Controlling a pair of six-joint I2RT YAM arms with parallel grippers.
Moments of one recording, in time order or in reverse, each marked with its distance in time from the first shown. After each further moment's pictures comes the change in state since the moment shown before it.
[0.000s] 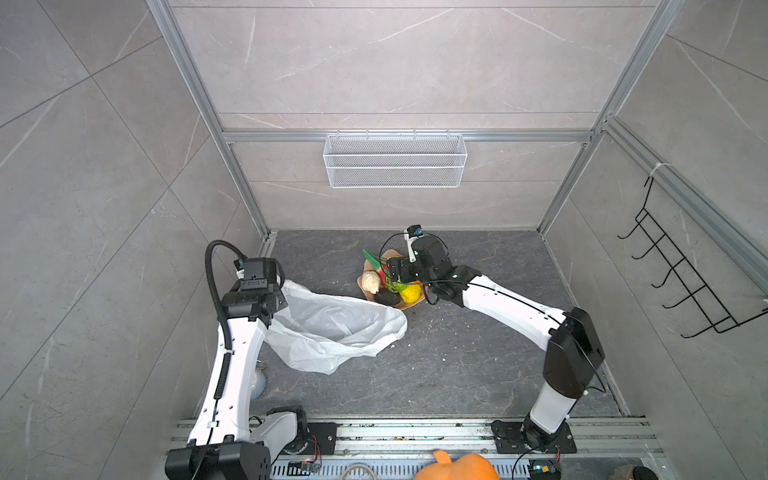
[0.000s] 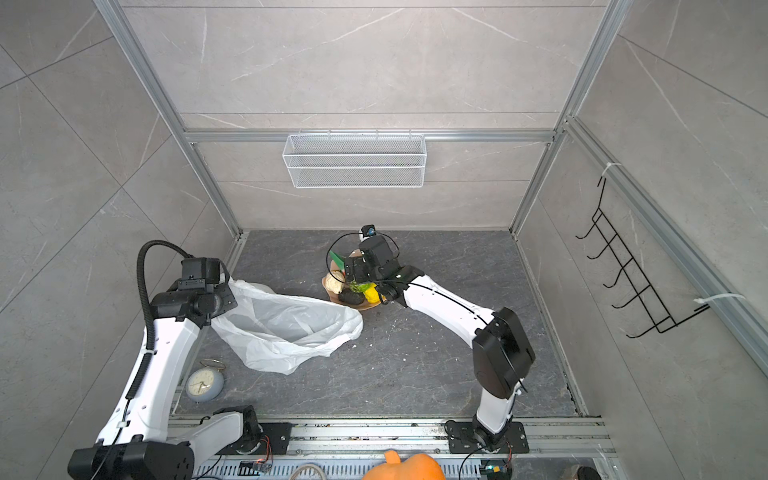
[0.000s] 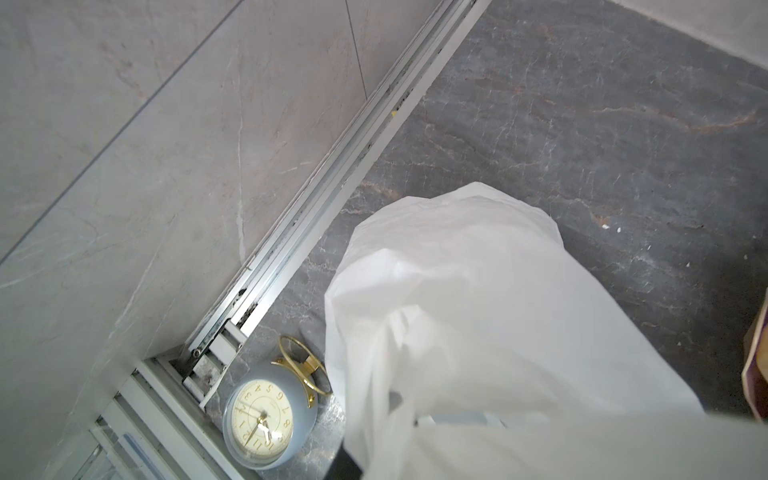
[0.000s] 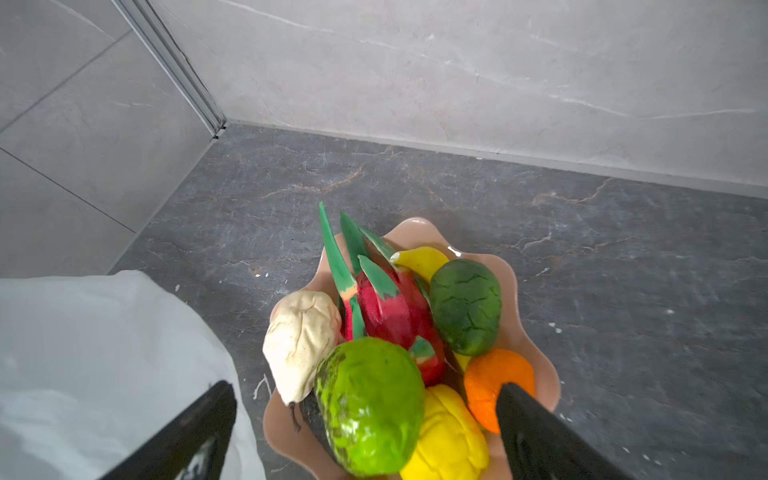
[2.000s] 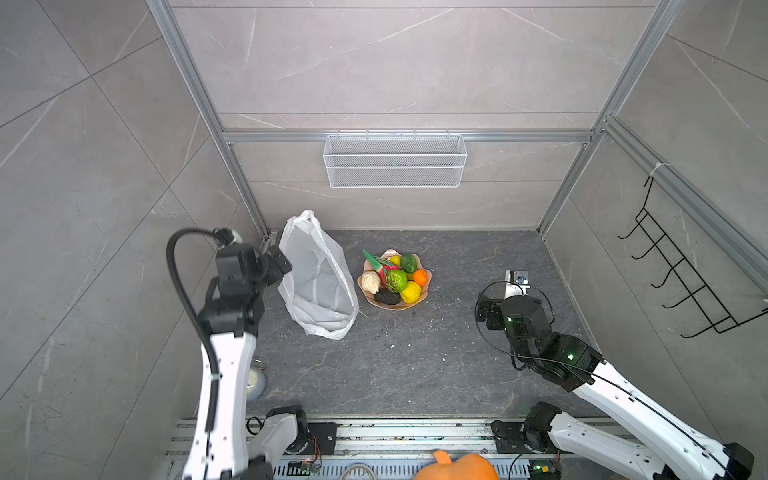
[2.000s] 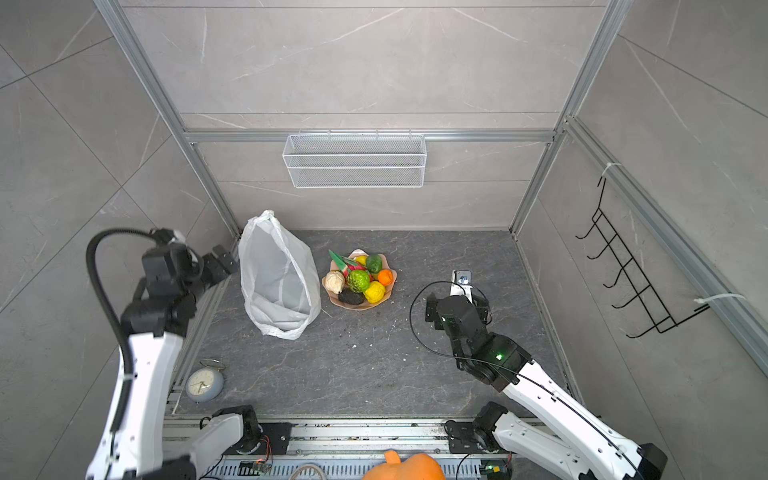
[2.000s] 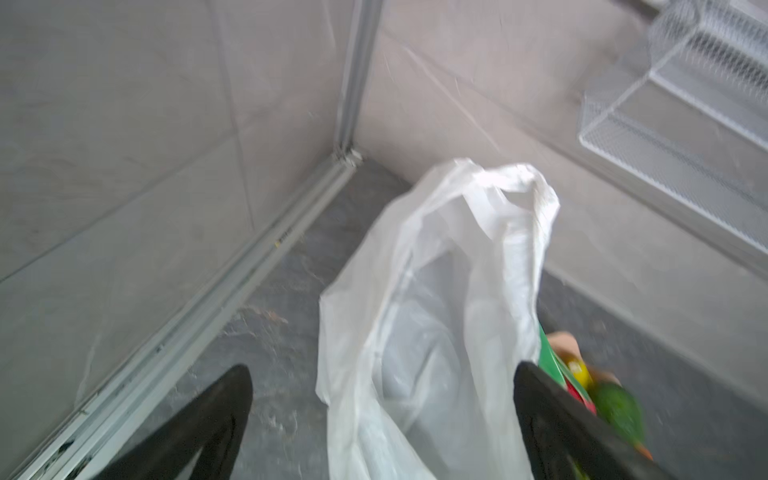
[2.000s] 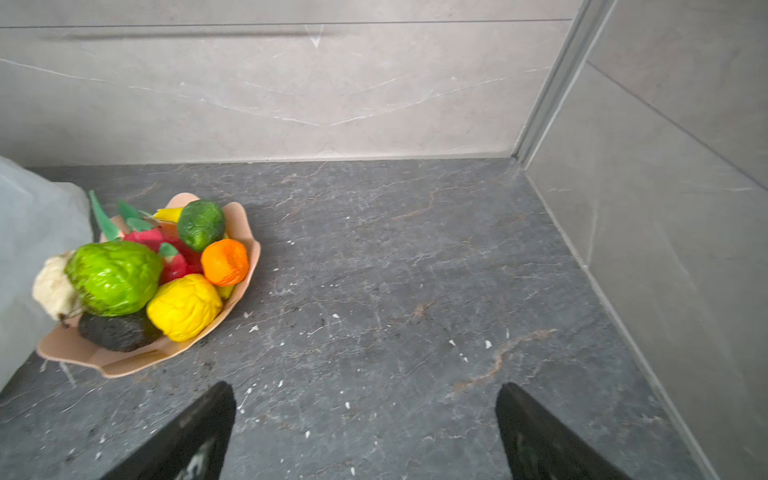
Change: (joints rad) left arm 0.023 -0.273 -0.127 0.343 0.160 -0.084; right arm -0.023 -0.849 -0.585 -0.316 0.513 0.044
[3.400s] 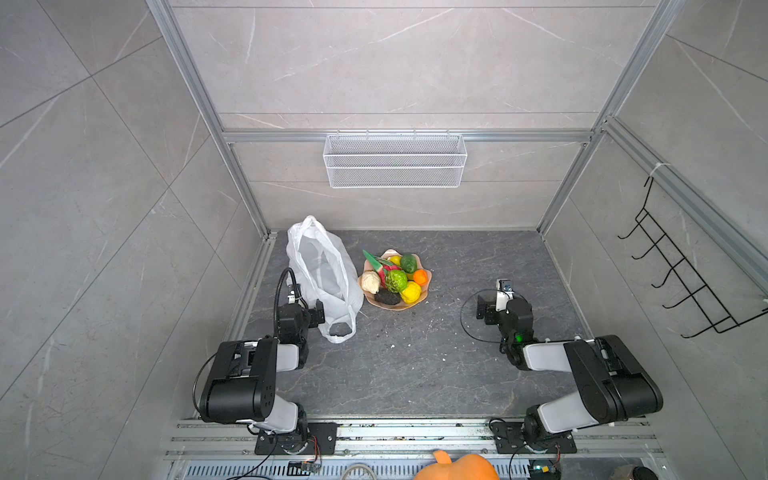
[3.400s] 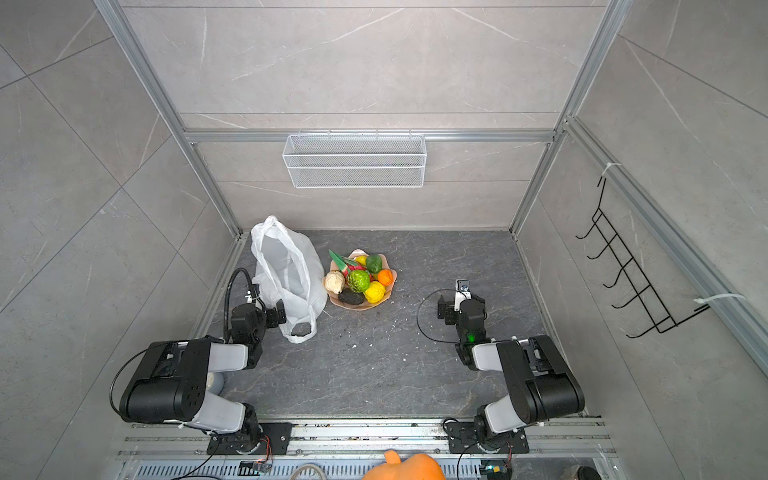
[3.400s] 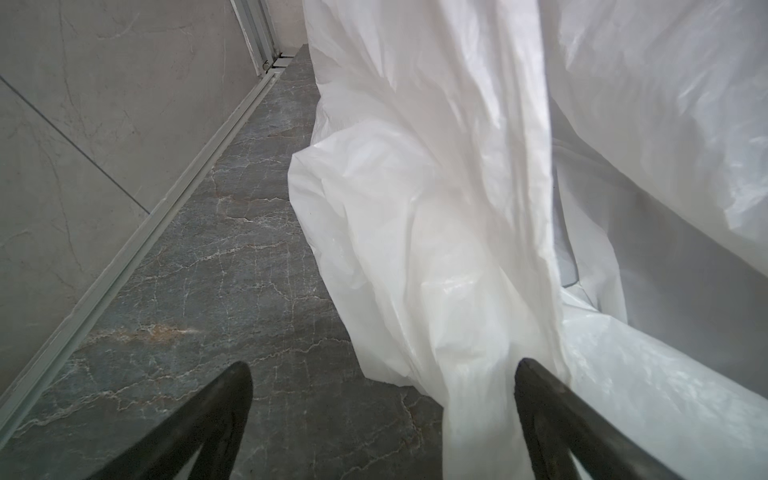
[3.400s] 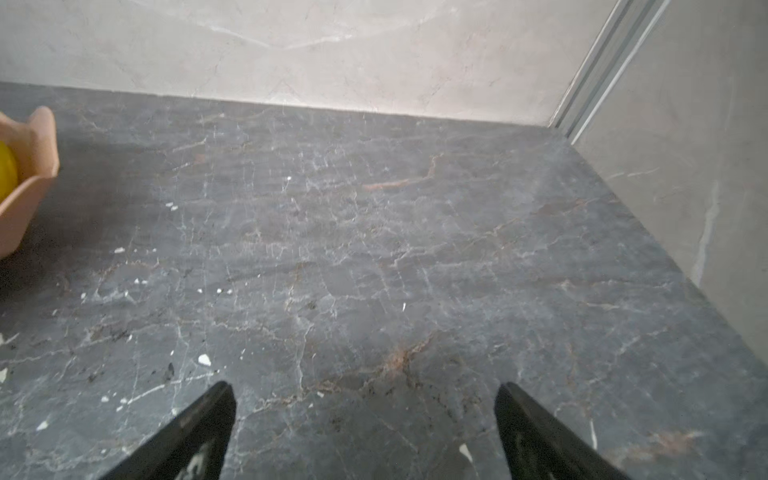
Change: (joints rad) left arm -0.064 0.632 -0.751 1.404 0.122 0.453; right arm -0.544 0.657 -0.528 1.373 -0.550 -0.380
